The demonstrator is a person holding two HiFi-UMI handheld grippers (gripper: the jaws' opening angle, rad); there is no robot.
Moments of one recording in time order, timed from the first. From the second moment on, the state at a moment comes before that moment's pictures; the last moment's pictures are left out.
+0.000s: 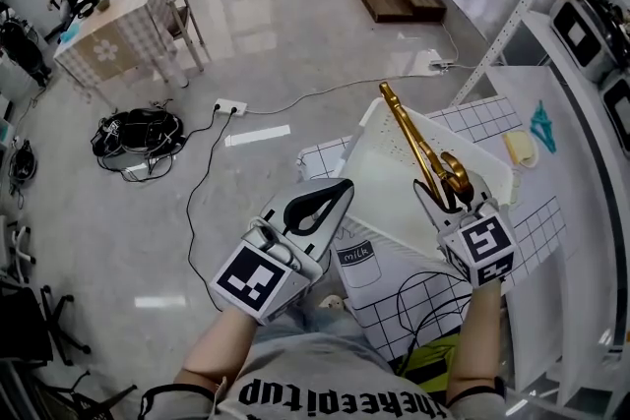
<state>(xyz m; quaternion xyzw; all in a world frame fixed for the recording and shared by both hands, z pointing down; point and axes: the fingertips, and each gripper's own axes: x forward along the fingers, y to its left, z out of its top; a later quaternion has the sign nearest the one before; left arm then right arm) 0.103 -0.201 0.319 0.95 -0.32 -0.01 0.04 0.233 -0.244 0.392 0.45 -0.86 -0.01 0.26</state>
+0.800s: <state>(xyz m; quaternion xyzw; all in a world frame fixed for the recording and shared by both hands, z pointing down) 0.104 -0.200 0.317 0.95 -0.31 -0.01 0.04 0.243 -0.232 0.418 0.43 -0.83 0.01 0.35</state>
